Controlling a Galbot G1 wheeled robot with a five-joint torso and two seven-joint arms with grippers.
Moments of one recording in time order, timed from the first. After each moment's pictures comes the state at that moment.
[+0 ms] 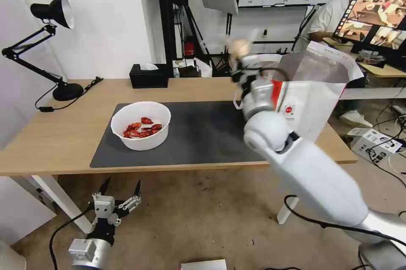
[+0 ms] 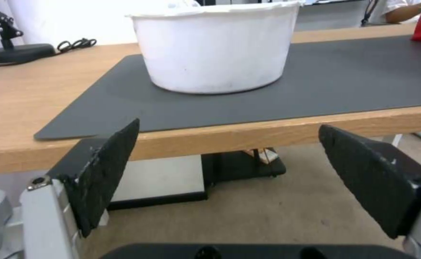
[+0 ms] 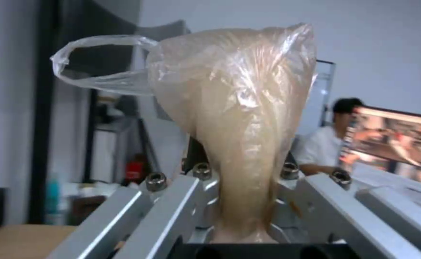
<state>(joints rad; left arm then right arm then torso) 1.79 -1.23 -0.59 -2.09 -0.24 -0.17 -0.07 -0.41 1.04 -0.13 1.86 0.51 -0.38 0.78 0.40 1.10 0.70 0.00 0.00</state>
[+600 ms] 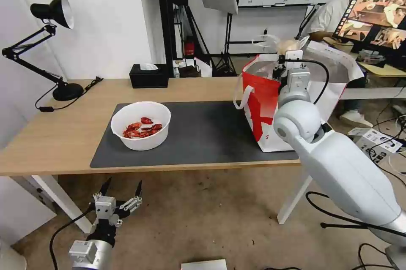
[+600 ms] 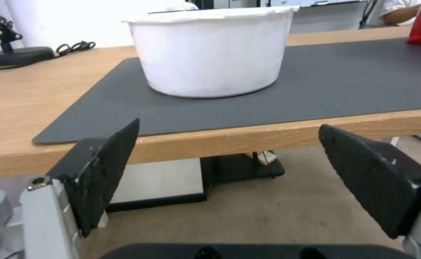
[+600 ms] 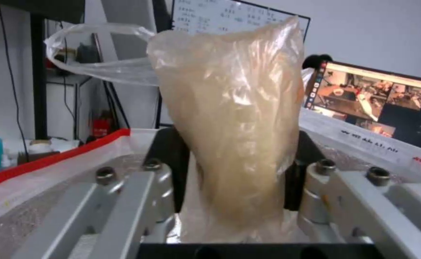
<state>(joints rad) 1.80 -1.23 -0.59 -2.10 -0.23 -0.17 -0.07 -0.43 0.93 -0.05 1.85 0.66 -0.49 0.81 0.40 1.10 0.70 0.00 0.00</state>
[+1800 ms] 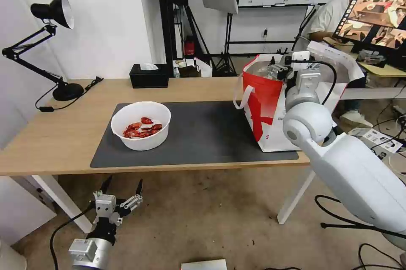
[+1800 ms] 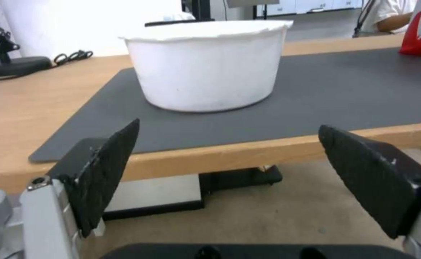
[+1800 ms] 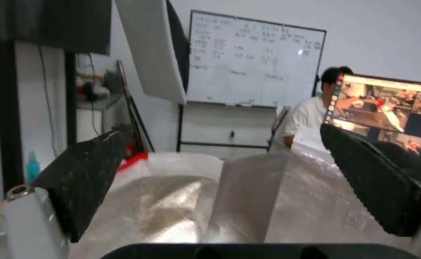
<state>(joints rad) 1.79 -1.22 -0.58 -2.12 -0.23 -0.17 -0.07 -0.49 0.87 0.00 1.93 0.70 -0.39 0.74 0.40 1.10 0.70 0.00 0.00</state>
